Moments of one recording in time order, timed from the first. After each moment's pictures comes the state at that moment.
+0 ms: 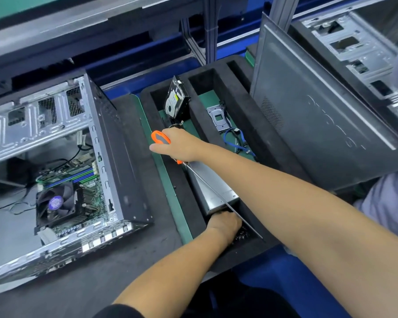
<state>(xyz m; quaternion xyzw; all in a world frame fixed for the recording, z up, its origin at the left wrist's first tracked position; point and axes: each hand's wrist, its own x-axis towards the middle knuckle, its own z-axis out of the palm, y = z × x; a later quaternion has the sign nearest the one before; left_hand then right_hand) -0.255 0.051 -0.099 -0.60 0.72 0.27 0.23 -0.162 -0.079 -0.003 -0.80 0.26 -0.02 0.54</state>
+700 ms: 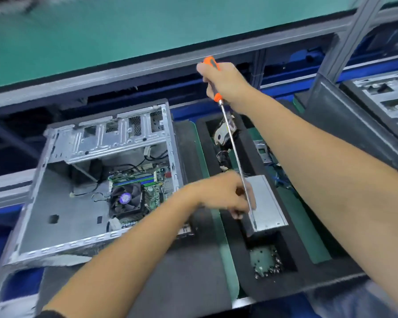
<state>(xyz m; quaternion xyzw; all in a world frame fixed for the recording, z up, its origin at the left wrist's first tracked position) -0.112 0.060 0.112 -0.60 0.57 0.53 -0.18 -0.090 -0.121 0.167 -0.72 0.27 -0.24 0.59</state>
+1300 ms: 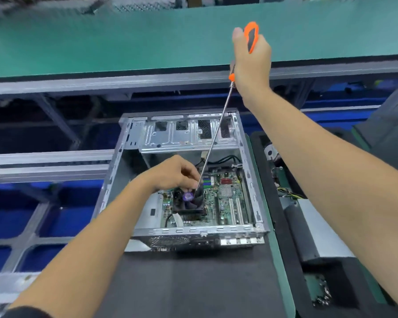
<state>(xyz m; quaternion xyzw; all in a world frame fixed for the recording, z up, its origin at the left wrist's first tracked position) 0.108 0.201 0.098 -0.74 0.44 0.42 -0.30 0.046 -0.004 0.224 -0.65 0.25 -0.47 0.54</state>
